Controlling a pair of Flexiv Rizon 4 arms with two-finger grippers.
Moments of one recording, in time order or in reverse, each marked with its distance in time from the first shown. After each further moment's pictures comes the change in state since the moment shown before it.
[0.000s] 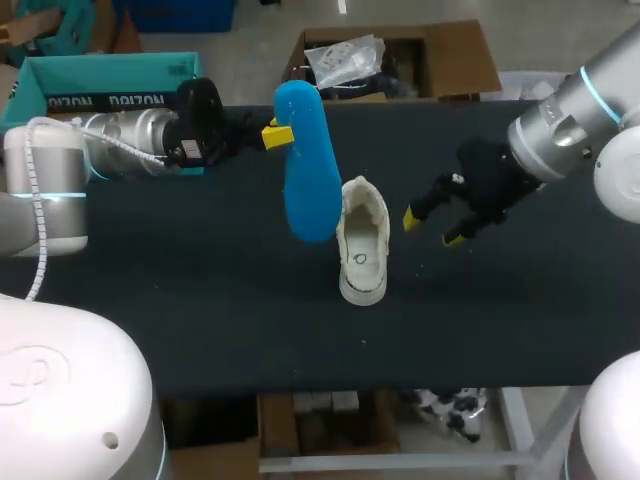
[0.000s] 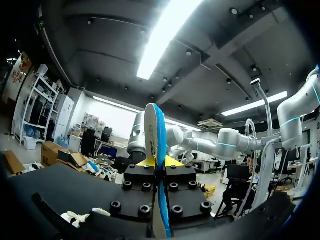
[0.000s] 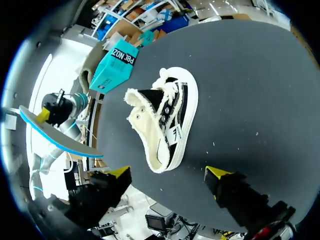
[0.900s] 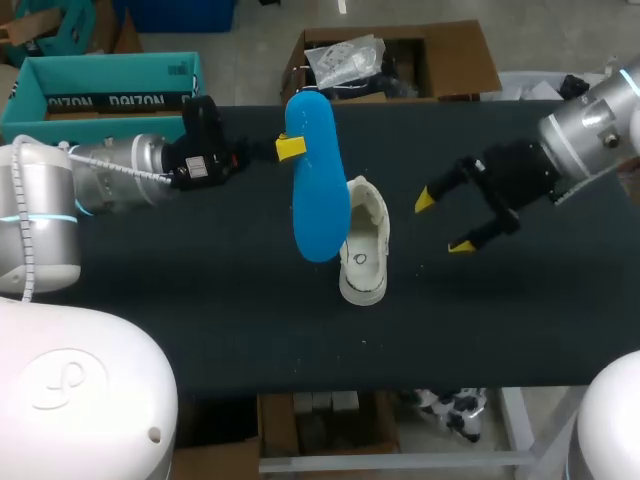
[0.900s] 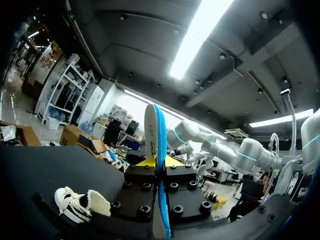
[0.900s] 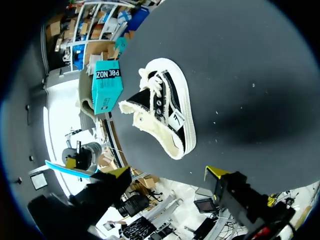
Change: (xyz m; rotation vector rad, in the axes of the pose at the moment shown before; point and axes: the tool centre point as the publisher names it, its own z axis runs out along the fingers) left arm 0.003 0.013 0.011 0.015 -0.269 -0.128; right arm 0.012 -0.009 -0.019 0.120 0.203 0.434
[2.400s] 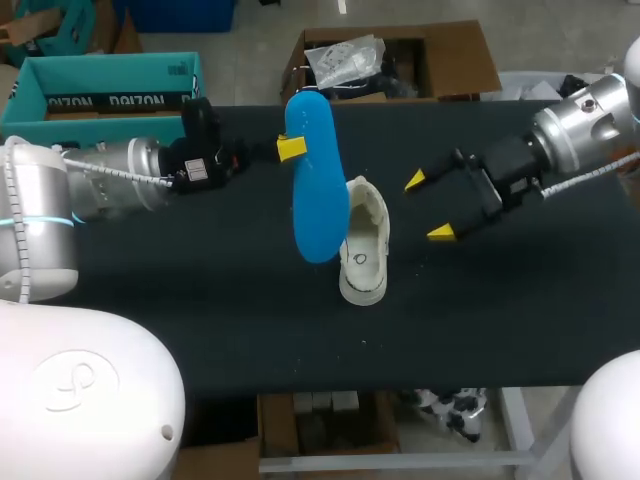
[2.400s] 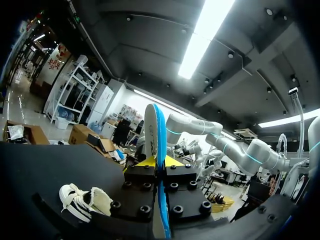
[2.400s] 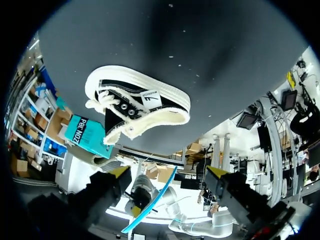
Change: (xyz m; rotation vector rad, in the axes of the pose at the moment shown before) left arm 0.002 0.000 0.000 -0.002 -0.090 0.005; right arm 0.047 0.002 0.002 0.291 0.088 0.976
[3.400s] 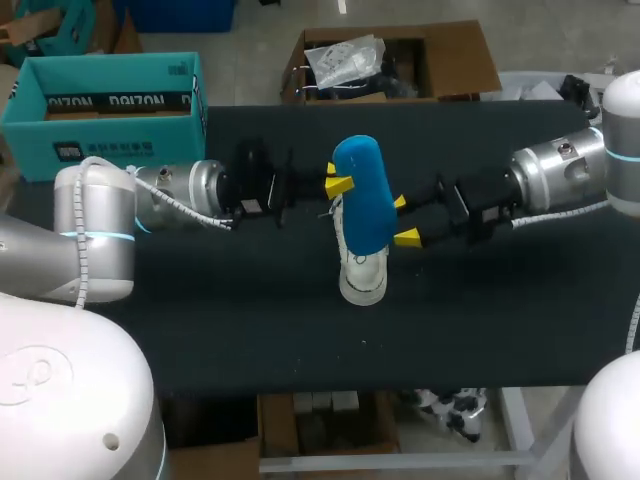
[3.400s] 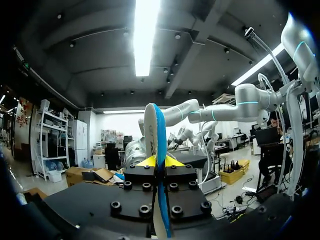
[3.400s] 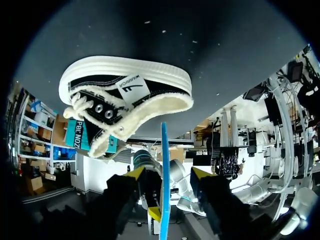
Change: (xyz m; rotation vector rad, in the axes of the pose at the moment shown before) left arm -0.008 0.061 0.057 0.041 0.224 0.473; right arm 0.005 0.002 0.042 0.202 0.061 0.147
